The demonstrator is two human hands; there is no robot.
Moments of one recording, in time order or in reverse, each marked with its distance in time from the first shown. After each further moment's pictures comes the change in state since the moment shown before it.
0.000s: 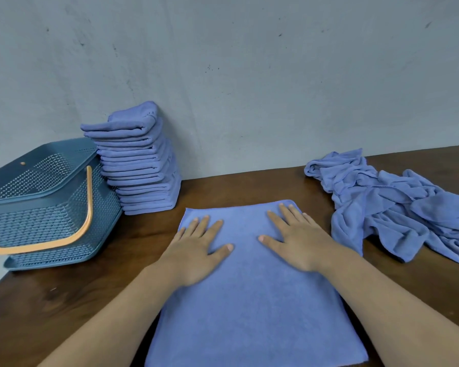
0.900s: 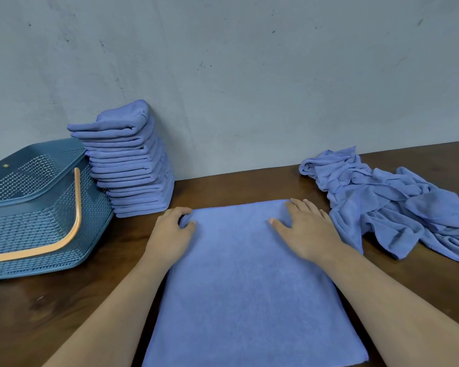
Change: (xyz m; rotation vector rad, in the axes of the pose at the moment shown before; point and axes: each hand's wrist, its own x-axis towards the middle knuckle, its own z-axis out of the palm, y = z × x) left_hand 0.050 -0.050 0.006 -0.508 0.455 -0.129; right_hand 0.004 0.010 -0.006 0.095 0.243 0.215
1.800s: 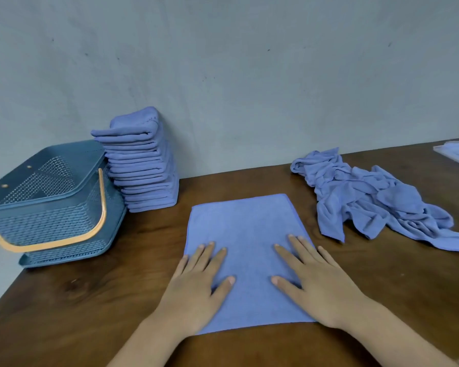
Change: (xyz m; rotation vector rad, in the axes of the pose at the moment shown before) left_hand -0.167 0.044 -0.034 0.446 -0.422 0.263; right_hand -0.160 -0.011 -0.023 -0.121 -0.237 -0.192
